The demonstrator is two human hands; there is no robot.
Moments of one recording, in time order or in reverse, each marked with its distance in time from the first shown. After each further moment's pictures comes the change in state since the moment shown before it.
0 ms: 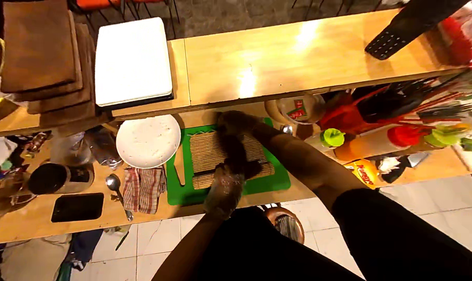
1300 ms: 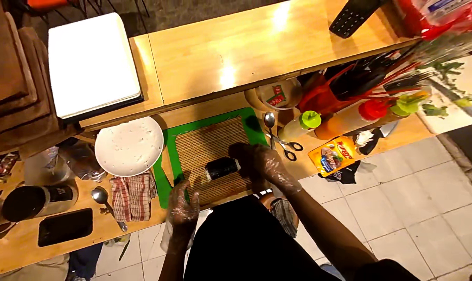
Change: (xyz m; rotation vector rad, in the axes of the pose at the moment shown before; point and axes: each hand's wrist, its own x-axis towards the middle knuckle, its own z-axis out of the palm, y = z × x) left_hand -0.102 -0.083 0.017 -0.509 0.493 -0.232; right_hand -0.201 -0.088 0.062 0.314 0.305 0.667
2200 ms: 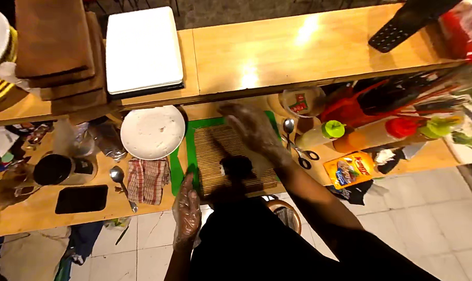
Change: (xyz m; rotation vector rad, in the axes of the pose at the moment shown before) left_hand -0.023 0.001 -0.011 -0.594 0.110 -0.164; right_hand 0.070 -0.129 -0.059 0.242 0.194 -0.492
